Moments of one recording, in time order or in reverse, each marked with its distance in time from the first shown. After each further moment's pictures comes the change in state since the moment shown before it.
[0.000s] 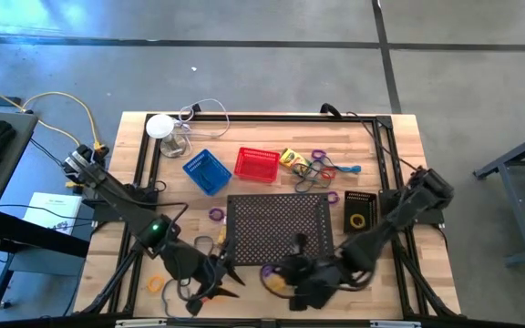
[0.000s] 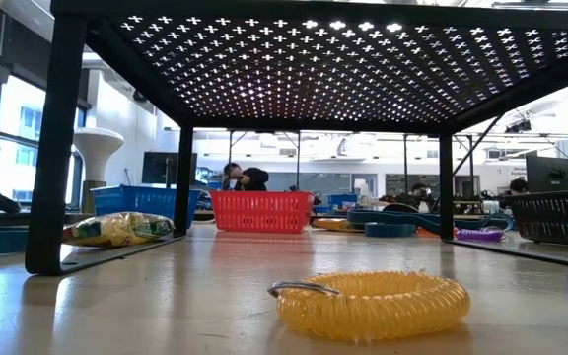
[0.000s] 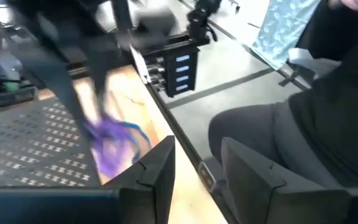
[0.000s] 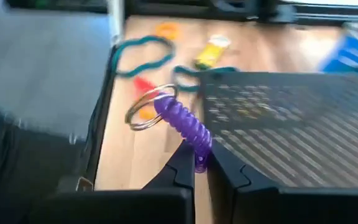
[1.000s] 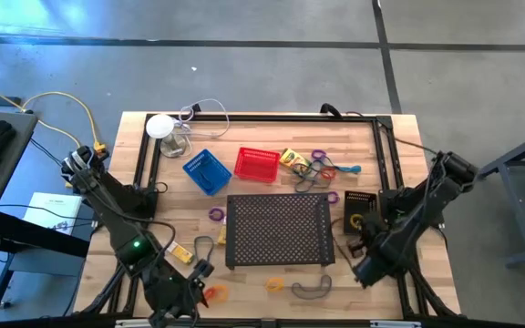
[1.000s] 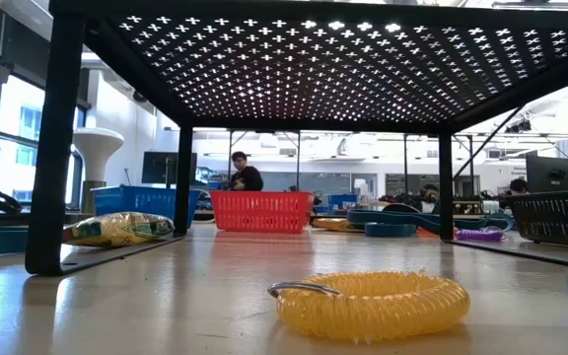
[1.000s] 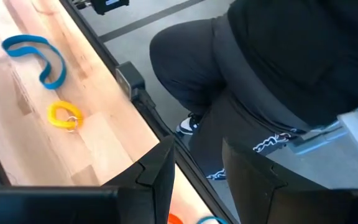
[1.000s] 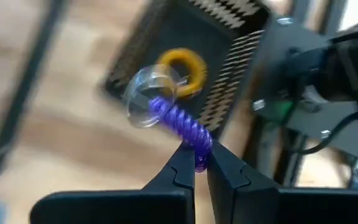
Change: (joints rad) left arm -0.182 -0.001 0.000 -0.285 0.106 -0.128; right arm 0.175 -0.263 -0.500 -0.957 -0.395 1.573
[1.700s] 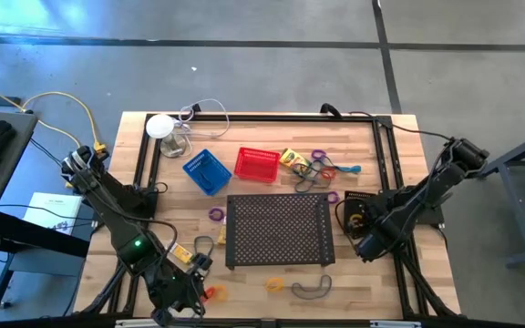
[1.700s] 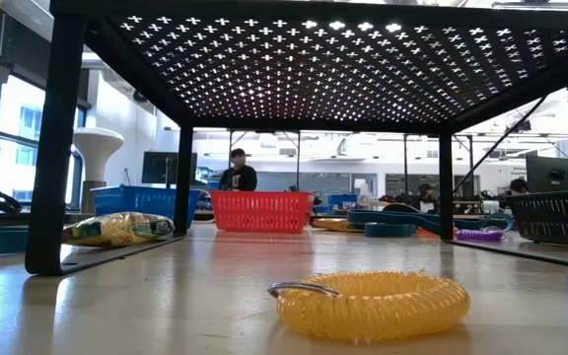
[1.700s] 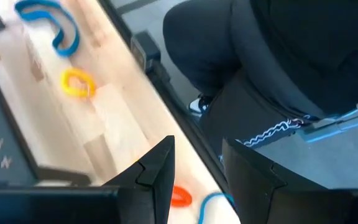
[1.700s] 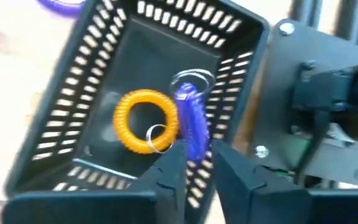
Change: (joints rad) left arm 0.017 0.000 0.000 -0.111 -0.027 -0.061; right arm -0.104 -0.206 -0.356 0.259 0.064 -0.009
